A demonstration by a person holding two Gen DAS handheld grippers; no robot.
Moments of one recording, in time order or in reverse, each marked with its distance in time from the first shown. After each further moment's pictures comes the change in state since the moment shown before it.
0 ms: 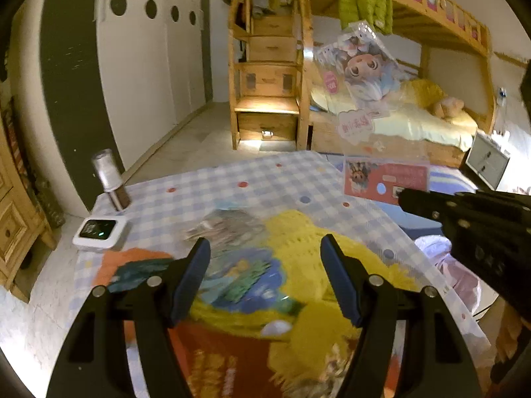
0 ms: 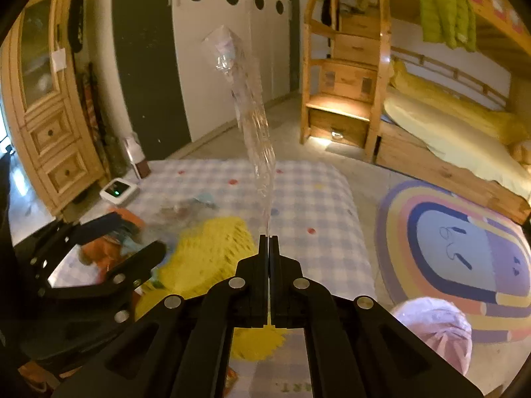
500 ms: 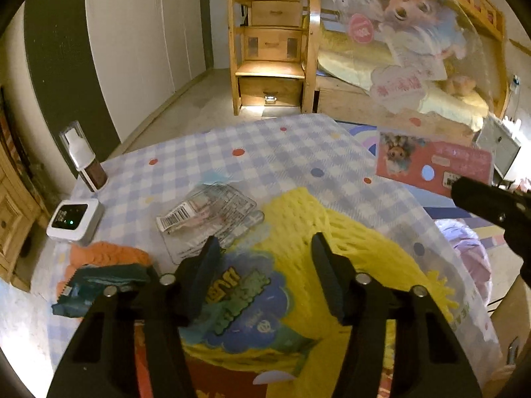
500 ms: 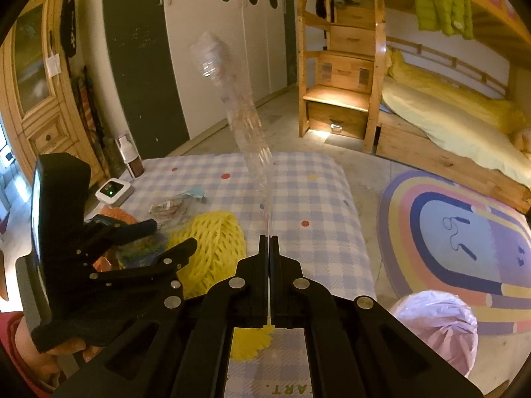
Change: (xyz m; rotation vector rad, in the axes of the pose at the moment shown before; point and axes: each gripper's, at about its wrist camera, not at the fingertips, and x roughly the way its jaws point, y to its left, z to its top) left arm 0.057 0.006 0.004 -0.025 0.149 0.002; right arm 0.005 -0.016 -0.005 0.030 0.014 0.023
